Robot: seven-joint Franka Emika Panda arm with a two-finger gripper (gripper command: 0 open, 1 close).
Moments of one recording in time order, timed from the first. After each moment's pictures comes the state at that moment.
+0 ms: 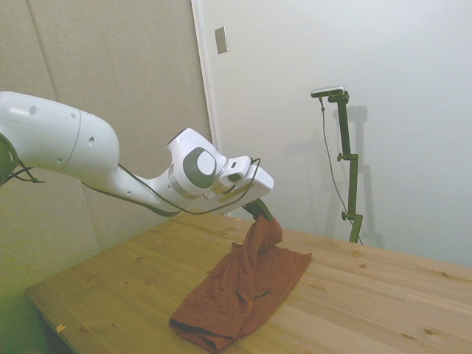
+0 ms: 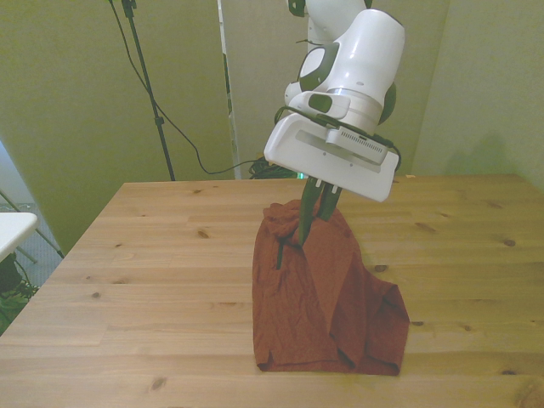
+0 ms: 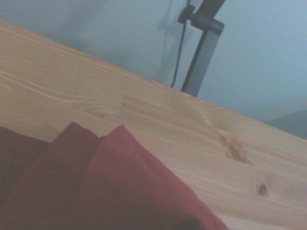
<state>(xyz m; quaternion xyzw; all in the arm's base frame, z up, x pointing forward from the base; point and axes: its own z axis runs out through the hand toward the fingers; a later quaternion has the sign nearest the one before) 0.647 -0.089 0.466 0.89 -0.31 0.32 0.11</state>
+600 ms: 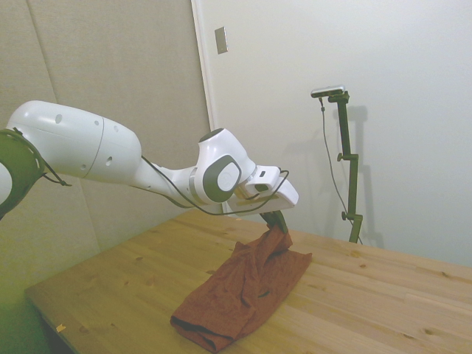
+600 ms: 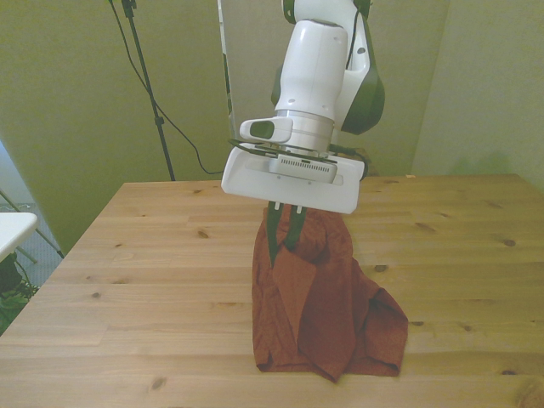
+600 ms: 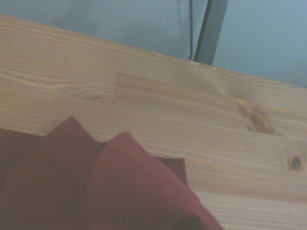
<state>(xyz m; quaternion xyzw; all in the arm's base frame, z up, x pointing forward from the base) 0.659 -0.145 0.462 0.90 -0.35 0.26 0.03</state>
